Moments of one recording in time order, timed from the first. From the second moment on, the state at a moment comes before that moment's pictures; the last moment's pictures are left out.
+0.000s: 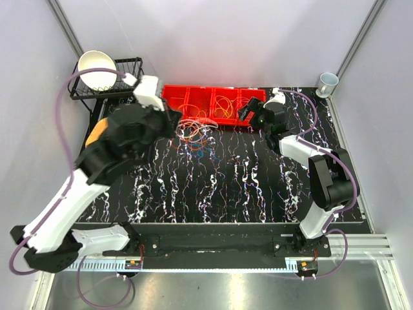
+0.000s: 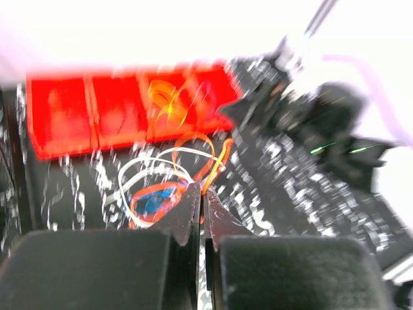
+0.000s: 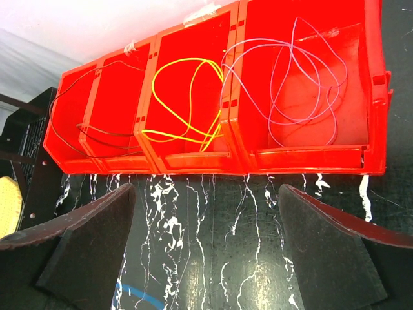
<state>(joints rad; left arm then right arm) -0.77 1.12 1.52 -0.62 -0.30 -0.33 0.31 1.73 1.06 0.38 0.03 0.60</state>
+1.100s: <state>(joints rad) -0.75 1.21 1.36 -0.69 -0.49 -0.35 0.31 1.86 1.16 0.63 -1.03 0.63</state>
